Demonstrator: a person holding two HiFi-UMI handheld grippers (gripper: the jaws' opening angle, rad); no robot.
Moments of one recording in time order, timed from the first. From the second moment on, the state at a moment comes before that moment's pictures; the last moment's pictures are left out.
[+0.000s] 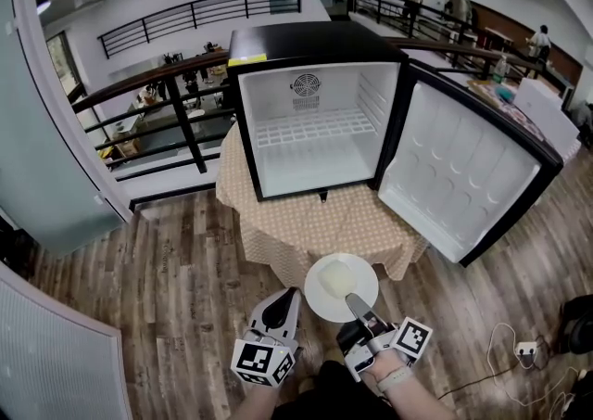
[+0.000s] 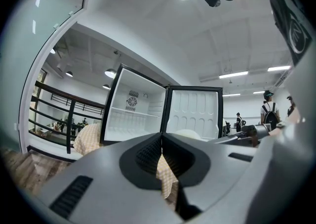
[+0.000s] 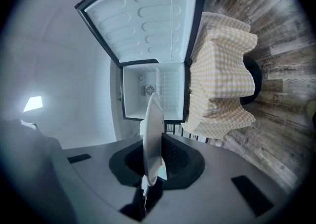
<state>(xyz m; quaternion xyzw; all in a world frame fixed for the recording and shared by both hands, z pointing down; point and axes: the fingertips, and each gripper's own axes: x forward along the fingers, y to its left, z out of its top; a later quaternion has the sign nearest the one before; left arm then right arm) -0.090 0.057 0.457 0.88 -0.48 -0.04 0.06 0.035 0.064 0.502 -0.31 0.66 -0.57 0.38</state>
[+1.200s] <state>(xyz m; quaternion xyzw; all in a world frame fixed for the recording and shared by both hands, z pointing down) -0.134 0.089 0.449 0.86 -0.50 -0.05 0.06 -0.003 0.088 0.499 -0.30 0.67 -0.57 0.37</state>
